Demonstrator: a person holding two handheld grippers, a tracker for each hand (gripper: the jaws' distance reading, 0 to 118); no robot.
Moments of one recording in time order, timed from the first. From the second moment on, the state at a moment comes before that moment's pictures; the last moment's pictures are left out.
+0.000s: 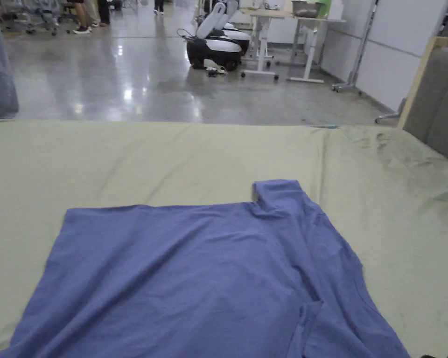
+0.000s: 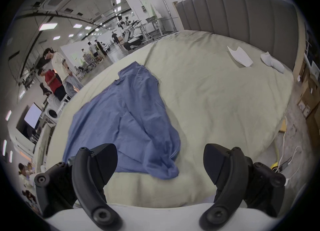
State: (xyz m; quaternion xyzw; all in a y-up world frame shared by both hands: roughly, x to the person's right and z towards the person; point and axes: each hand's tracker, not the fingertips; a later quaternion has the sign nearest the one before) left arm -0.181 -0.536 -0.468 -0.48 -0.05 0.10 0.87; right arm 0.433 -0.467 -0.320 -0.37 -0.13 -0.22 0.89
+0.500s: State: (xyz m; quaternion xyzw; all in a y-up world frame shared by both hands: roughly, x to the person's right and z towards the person) left arm -0.187 -0.534 -0.467 -0.47 -0.02 0.14 0.87; right arm 0.406 -0.507 -0.387 -0.50 -0.09 -0.11 0.86
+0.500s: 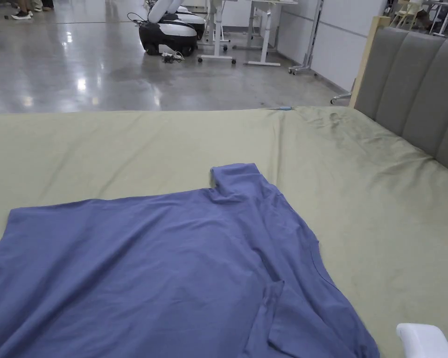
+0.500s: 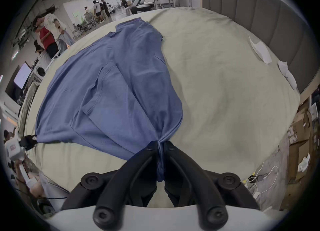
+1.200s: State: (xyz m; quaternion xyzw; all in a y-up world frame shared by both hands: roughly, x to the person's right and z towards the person) left arm -0.168 -0.462 -0.654 -0.38 -0.02 0.17 0.91; right arm 0.428 -0.419 -0.596 -0.39 -0.09 -0.13 0.91
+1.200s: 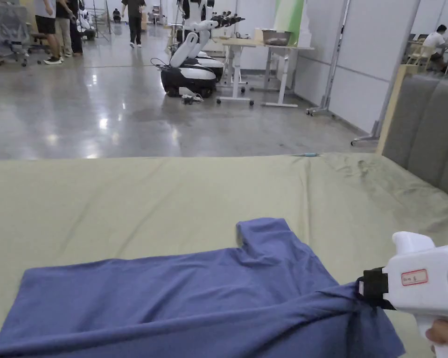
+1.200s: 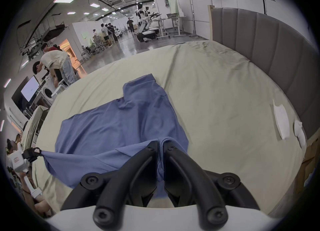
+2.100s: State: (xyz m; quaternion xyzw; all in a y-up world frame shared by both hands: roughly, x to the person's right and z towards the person) left arm -0.215 -0.454 -0.535 -0.40 -0.02 0.26 0.88; right arm 0.401 -0.464 -0.502 -0.41 -0.06 -0.12 0.90
